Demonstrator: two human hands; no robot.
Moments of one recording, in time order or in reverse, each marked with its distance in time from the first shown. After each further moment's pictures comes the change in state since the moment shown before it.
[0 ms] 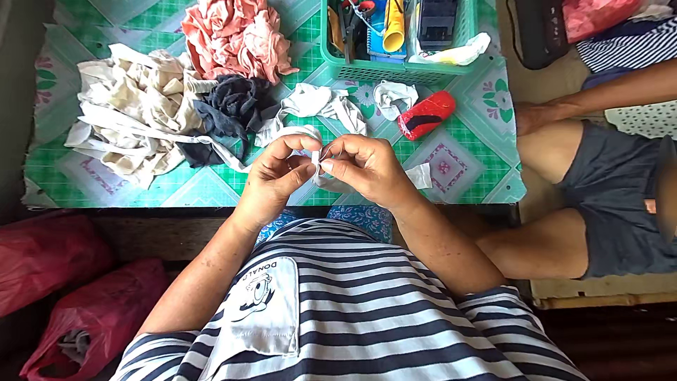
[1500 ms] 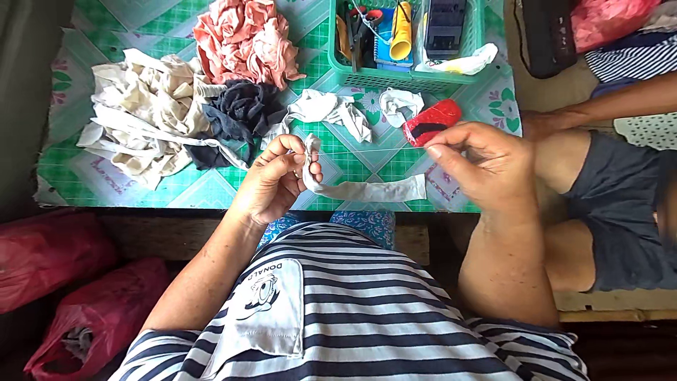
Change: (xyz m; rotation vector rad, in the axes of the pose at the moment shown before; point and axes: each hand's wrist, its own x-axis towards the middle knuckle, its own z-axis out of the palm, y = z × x) left_hand 0.007 0.010 -0.006 -0.533 0.063 -0.240; right_hand -0.039 -0.020 -0.106 -0.442 0.151 -0.147
